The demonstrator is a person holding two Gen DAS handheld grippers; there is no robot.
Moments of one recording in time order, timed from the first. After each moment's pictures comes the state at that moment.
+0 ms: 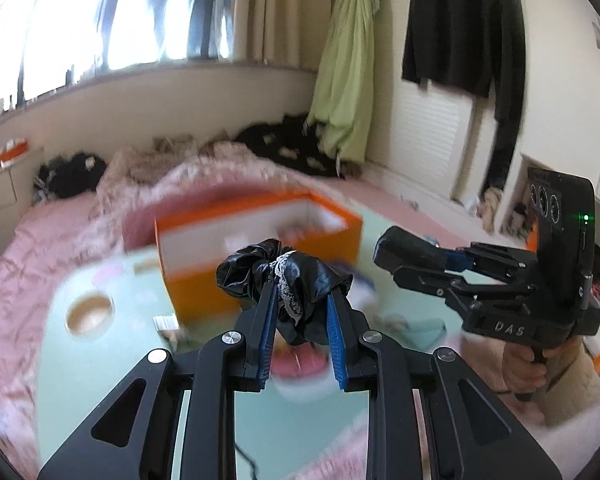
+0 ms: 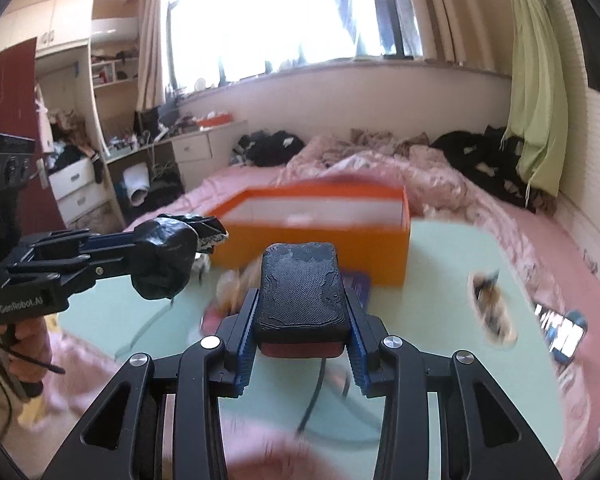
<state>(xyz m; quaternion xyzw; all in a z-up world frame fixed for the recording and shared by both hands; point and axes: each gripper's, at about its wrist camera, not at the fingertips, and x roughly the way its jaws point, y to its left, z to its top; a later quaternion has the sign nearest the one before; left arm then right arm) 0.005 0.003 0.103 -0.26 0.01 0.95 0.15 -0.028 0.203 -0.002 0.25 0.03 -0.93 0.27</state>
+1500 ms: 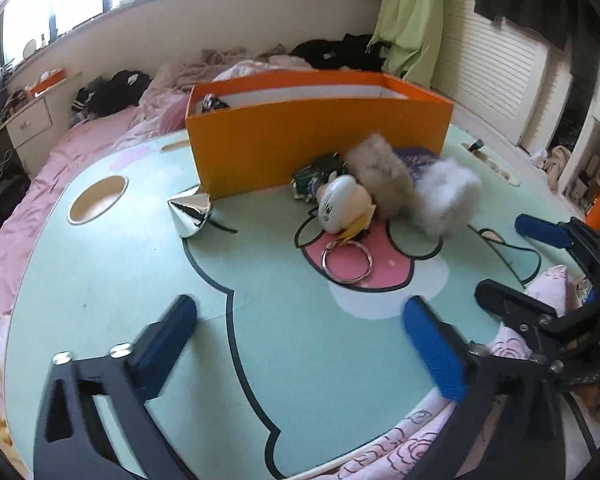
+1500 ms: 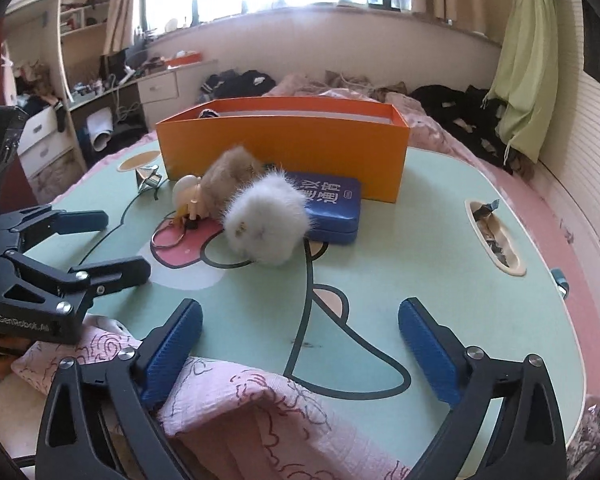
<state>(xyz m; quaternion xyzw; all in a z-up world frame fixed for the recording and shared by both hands) -0.011 0.003 0.009 -0.40 0.00 0.91 0.05 -0.009 0.194 -0.074 0.34 0.08 -0.91 0.21</state>
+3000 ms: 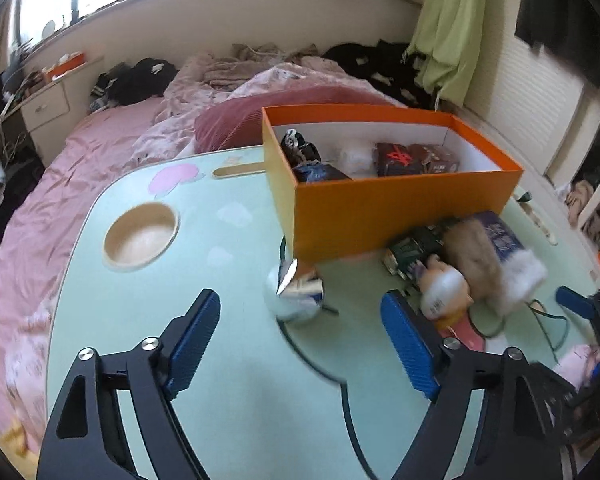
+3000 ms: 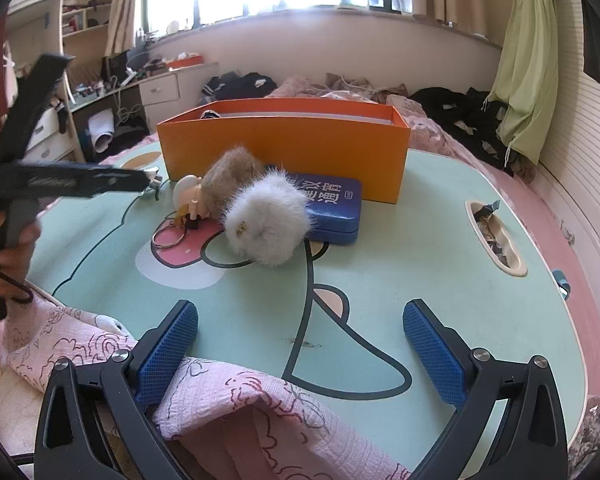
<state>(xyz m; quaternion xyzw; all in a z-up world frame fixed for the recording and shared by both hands) -0.075 -0.056 0.033 -0.42 -0.02 0.91 0.02 -0.007 0.193 -0.075 0.34 0.08 -0.91 0.21</state>
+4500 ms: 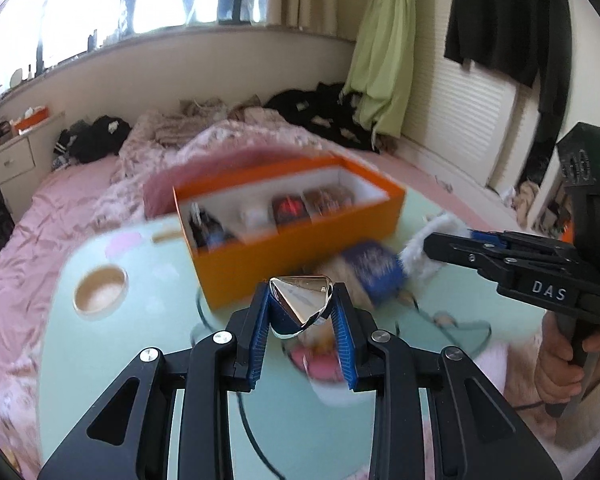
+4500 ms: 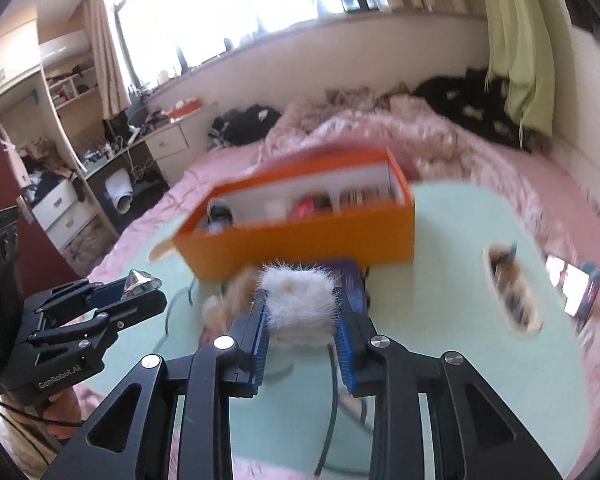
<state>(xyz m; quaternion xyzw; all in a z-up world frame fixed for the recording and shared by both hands) -0.033 -0.011 0.084 -0.32 -0.01 0.94 0.10 -0.066 0.190 0.010 0.32 -0.04 -0.91 0.24</state>
